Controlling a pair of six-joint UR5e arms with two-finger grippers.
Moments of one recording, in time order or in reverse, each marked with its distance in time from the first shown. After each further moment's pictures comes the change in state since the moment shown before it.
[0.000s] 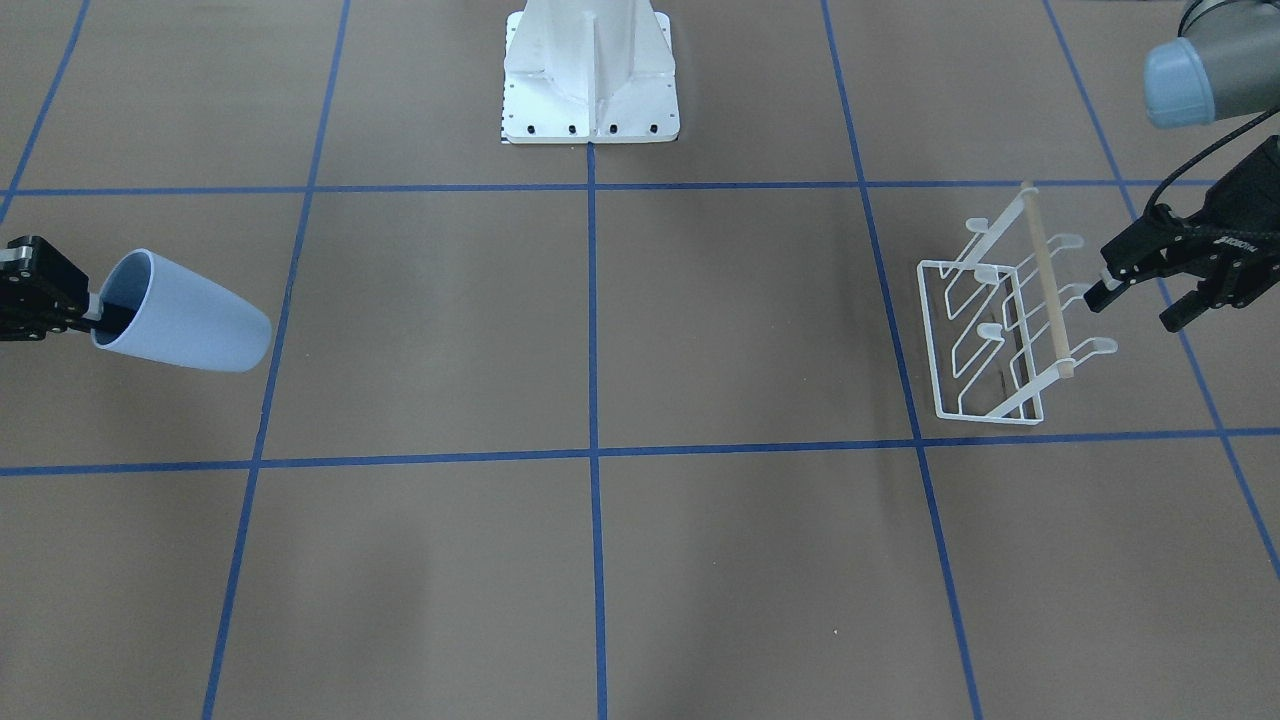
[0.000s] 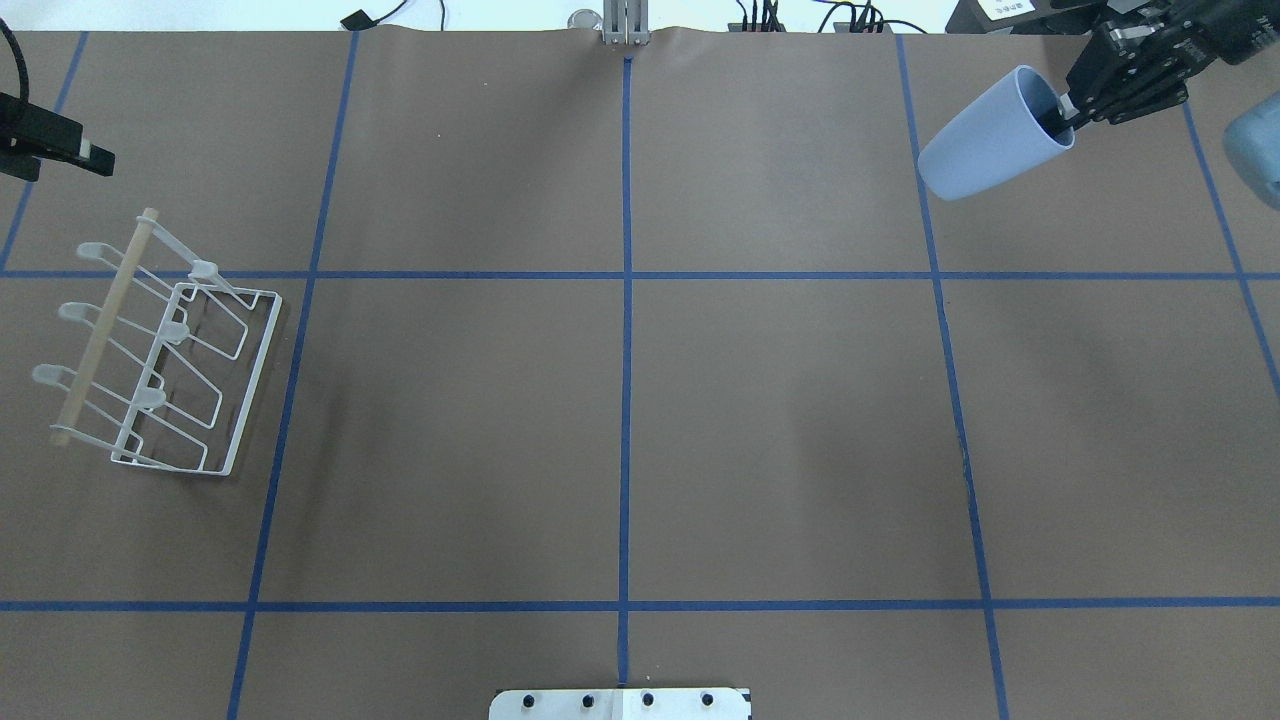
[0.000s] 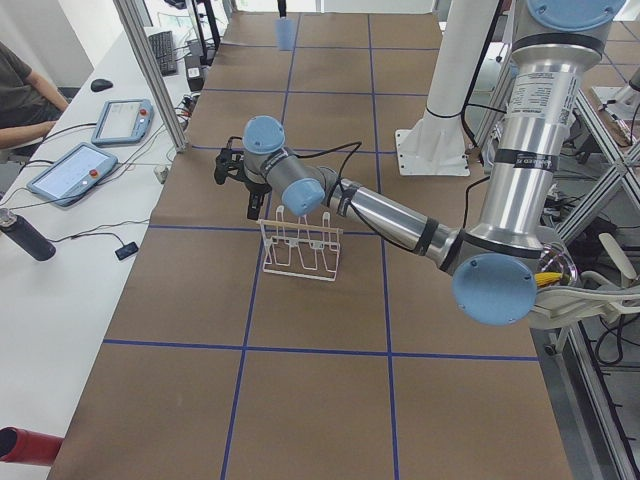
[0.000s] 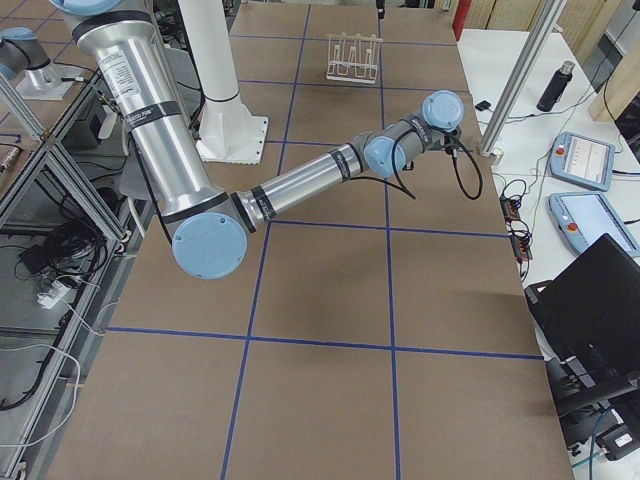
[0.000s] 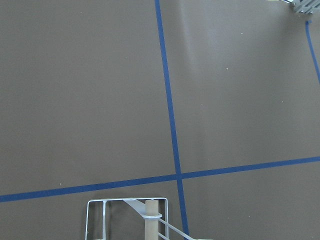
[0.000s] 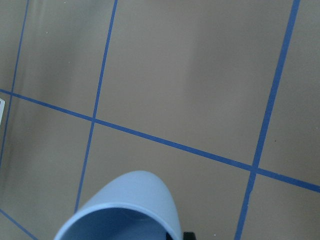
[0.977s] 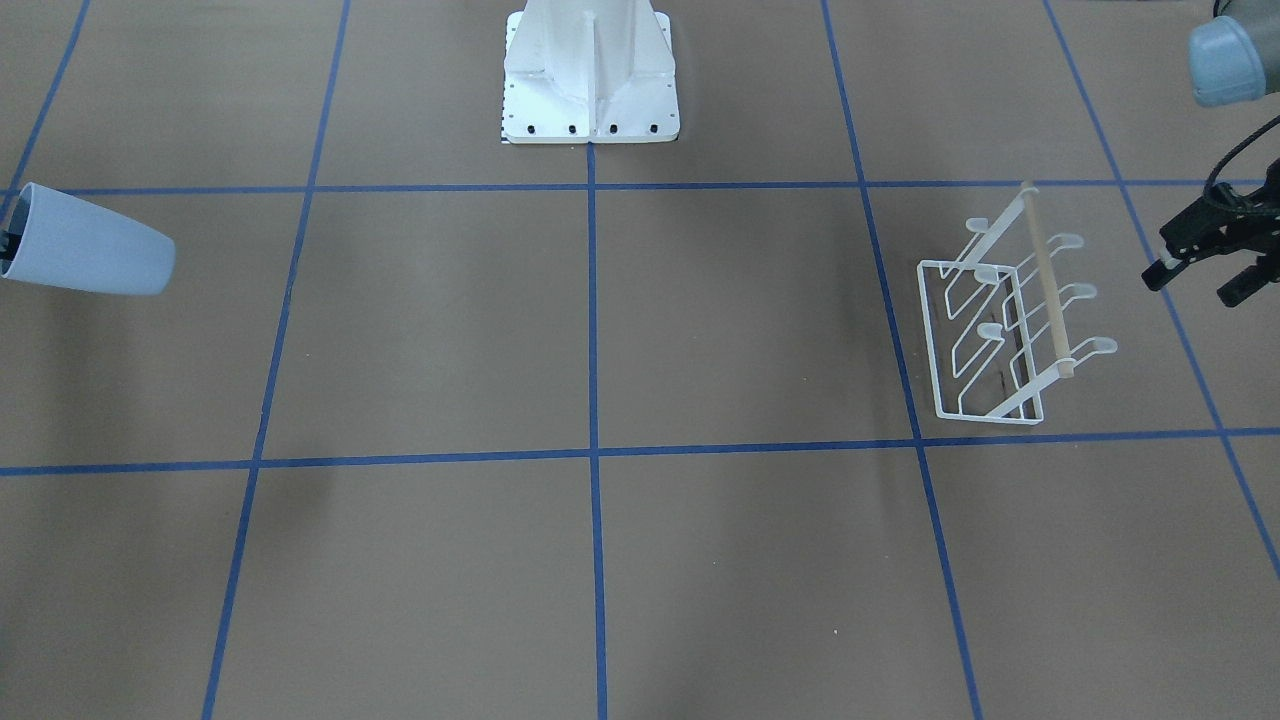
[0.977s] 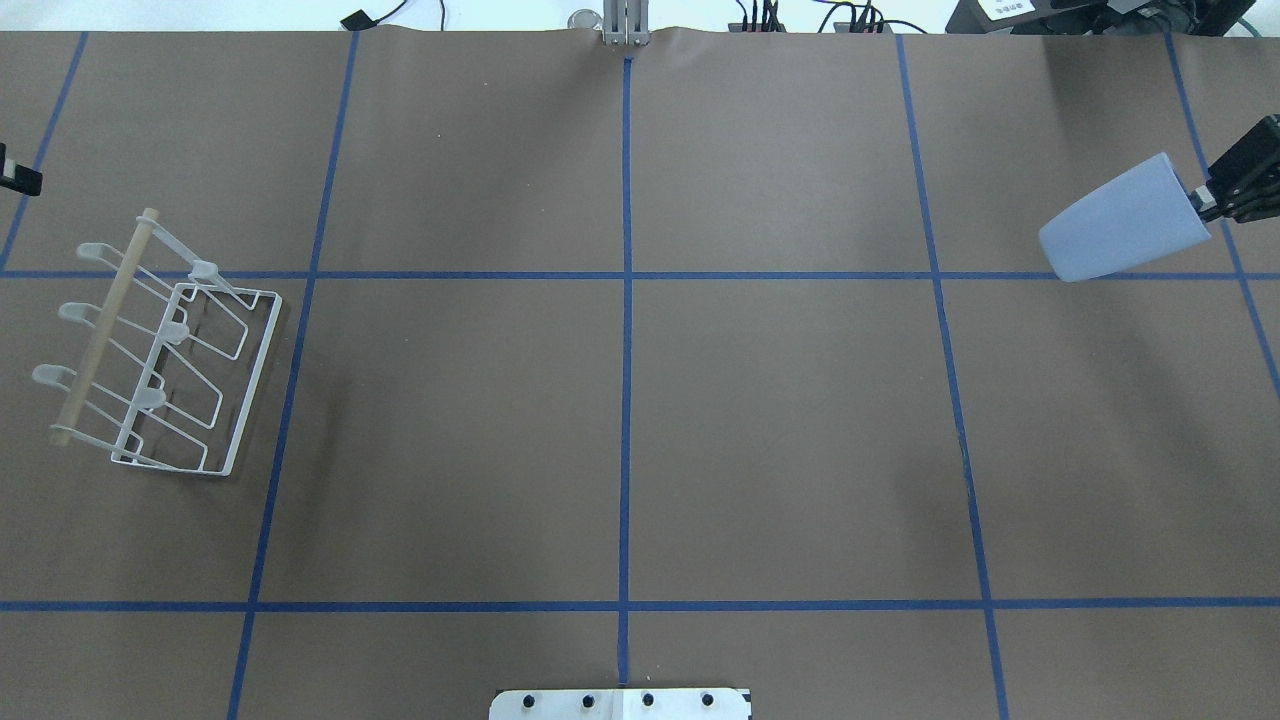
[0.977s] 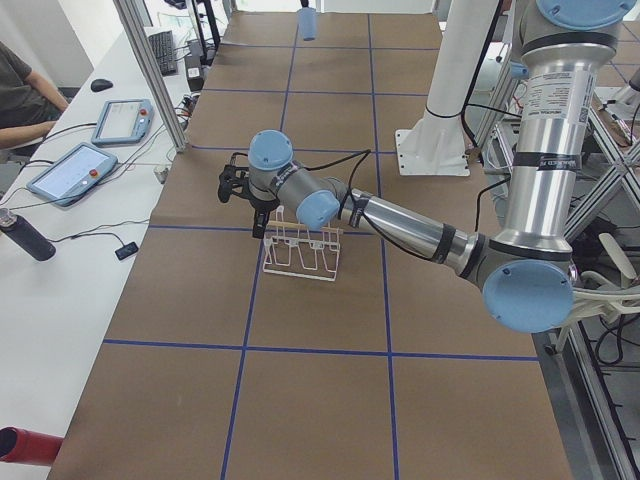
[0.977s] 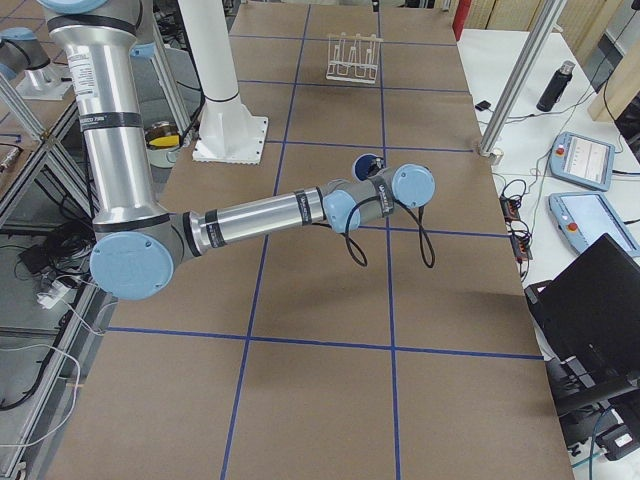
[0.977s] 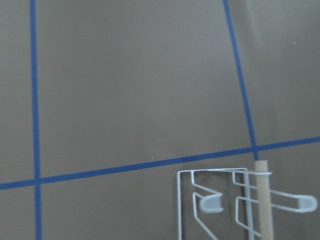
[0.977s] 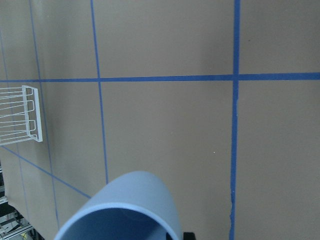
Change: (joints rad) left arm -0.044 0.082 -0.032 0.020 -0.016 0.044; right arm 0.083 -0.235 0.042 -0.037 0.174 -0.203
